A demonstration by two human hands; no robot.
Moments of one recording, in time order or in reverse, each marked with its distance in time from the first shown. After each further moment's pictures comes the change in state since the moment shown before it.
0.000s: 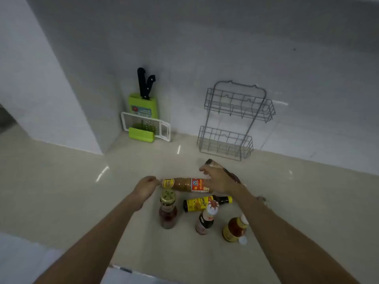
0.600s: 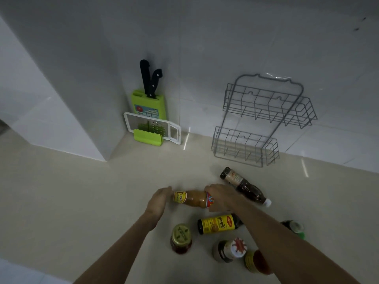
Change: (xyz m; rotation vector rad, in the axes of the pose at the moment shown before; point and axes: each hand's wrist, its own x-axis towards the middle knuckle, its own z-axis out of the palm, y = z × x) left_hand 0.062 -0.010 0.012 -0.167 -0.025 -0.038; right_hand 0.093 0.030 0.045 -0.529 -0.246 -0.030
